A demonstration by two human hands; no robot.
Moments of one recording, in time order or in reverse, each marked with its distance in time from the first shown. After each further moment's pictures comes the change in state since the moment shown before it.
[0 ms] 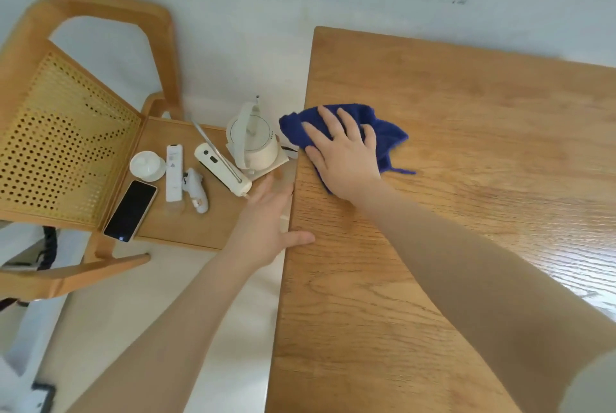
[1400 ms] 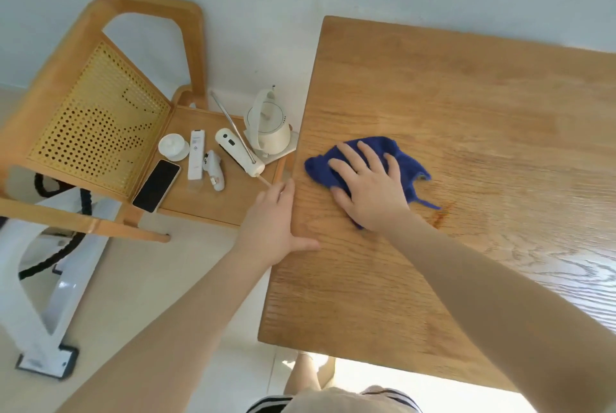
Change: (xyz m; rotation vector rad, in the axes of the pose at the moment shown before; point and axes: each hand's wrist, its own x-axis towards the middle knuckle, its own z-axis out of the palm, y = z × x) left_hand -0.077 0.037 0.030 0.325 0.049 -0.114; right_hand -0.119 0.017 0.003 0.037 -0.027 -0.127
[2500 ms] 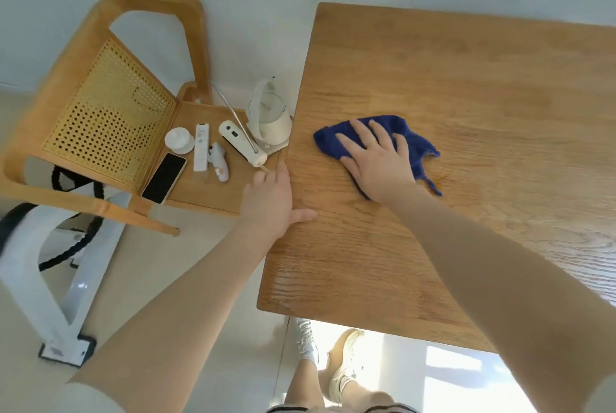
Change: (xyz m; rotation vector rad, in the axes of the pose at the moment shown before) left_hand -0.004 0.015 0.007 0.232 0.023 -0.134; right_hand -0.009 0.017 -0.001 -0.065 -0.062 0.090
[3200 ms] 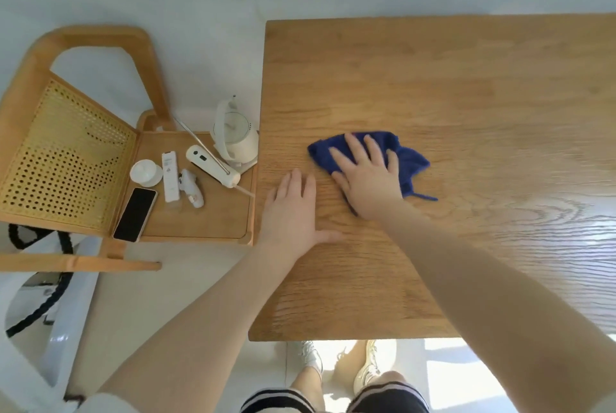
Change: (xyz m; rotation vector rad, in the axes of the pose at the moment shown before) left_hand 0.002 0.052 -0.005 0.070 -0.021 0.290; right_hand -0.024 0.008 0.000 0.059 -0.001 0.239
